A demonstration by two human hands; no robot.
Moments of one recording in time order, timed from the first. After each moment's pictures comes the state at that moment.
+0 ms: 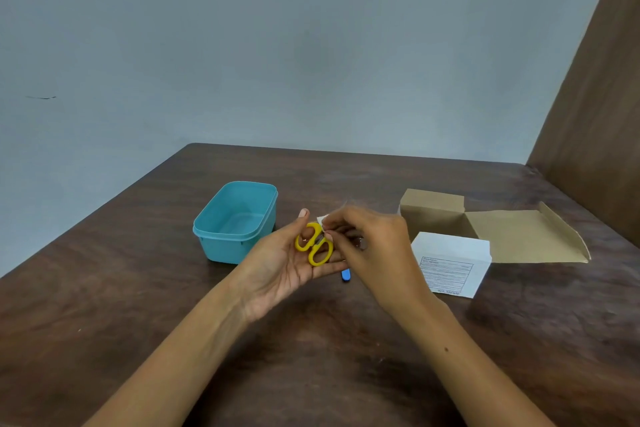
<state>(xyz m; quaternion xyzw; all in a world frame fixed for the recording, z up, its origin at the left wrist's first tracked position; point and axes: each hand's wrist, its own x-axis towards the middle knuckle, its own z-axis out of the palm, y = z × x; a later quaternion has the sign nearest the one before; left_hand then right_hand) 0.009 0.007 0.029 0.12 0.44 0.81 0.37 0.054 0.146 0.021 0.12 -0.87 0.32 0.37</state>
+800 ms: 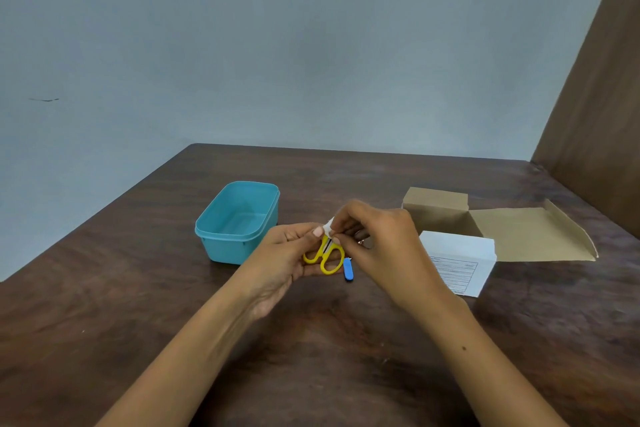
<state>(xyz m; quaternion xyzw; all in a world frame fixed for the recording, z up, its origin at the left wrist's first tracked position) 0.003 0.005 0.018 0.19 0.60 0.74 0.24 0.056 0.156 0.028 0.12 -0.90 0.28 0.32</state>
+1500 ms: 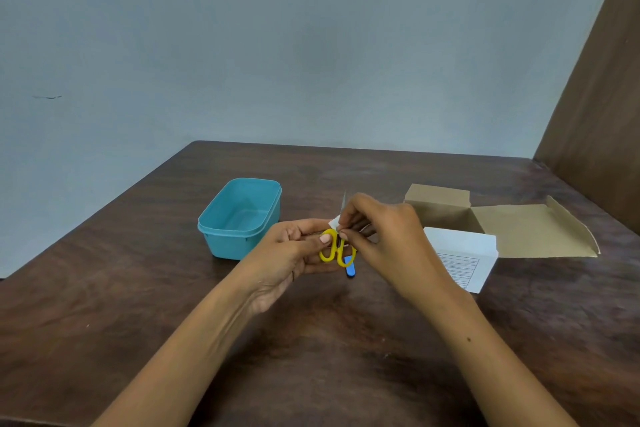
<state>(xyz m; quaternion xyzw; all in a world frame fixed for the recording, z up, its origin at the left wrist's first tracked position) -0.001 0.002 0.015 0.19 0.60 0.73 0.27 0.058 0.160 0.030 0.10 -0.91 0.27 0.30</state>
